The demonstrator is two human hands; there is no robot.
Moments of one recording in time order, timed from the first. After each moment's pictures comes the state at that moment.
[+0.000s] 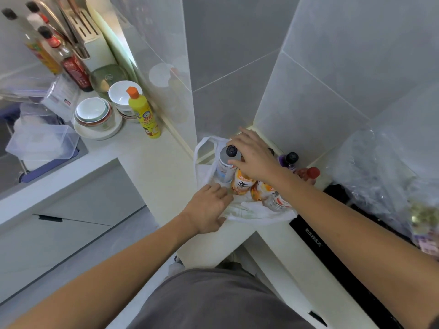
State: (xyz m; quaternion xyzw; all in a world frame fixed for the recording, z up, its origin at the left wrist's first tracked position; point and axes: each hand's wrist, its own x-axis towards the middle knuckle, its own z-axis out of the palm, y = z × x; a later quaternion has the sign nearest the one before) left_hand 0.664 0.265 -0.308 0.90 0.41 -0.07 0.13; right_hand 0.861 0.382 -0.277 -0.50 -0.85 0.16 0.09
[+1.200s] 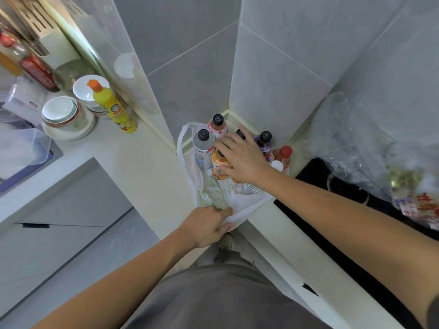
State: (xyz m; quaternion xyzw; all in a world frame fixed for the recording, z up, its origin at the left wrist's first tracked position) left_hand 0.715 0.204 -0.317 0.87 0.41 -0.08 0.27; right_hand 0.902 0.334 -0.301 -0.46 -0.89 -0.05 0.02
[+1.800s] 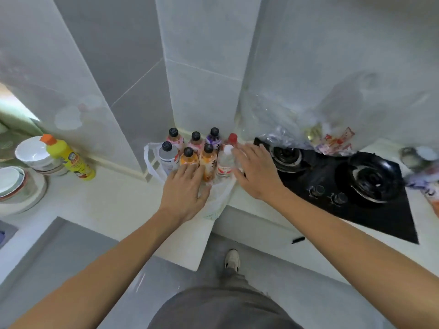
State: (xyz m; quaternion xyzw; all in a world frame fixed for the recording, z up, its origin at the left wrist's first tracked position) left_hand 0.684 0.222 -0.243 0.93 0.35 0.10 0.04; right_hand 0.919 0.145 -0.230 -0.75 -0.66 -0.05 0.08
